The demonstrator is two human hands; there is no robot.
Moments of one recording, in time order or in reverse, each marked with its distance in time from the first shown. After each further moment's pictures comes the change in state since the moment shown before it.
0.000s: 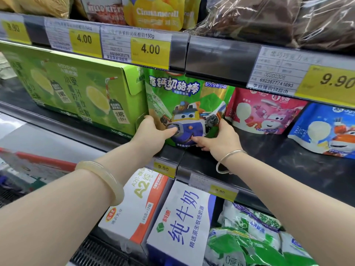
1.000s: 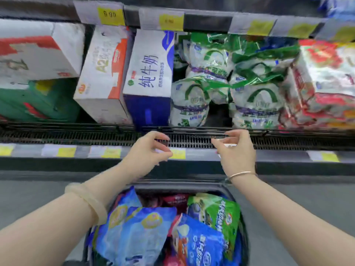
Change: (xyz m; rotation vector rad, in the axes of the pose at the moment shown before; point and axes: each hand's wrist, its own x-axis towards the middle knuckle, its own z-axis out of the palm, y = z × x) left_hand -0.242 -0.204 -0.023 0.385 -0.636 -0.107; right_hand -0.357 0.140 0.021 0.063 0.490 0.459
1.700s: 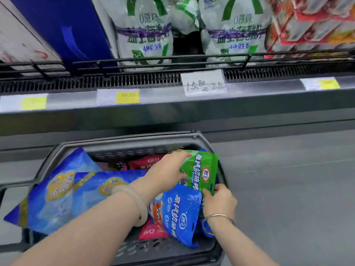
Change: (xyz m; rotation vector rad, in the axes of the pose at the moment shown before) left_hand 0.002 -0.132 0.226 0.629 -0.423 0.096; right_hand -0.117 0.246 -0.034 -0.503 -0.096 0.655
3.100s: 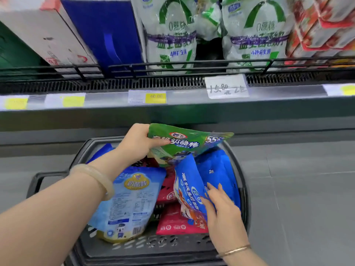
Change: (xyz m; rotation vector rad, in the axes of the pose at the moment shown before) left_hand -0.044 -0.056 -0.076 -0.655 0.311 -0.009; right_hand -0.059 0.021 0.016 -0.051 -0.070 -0.686
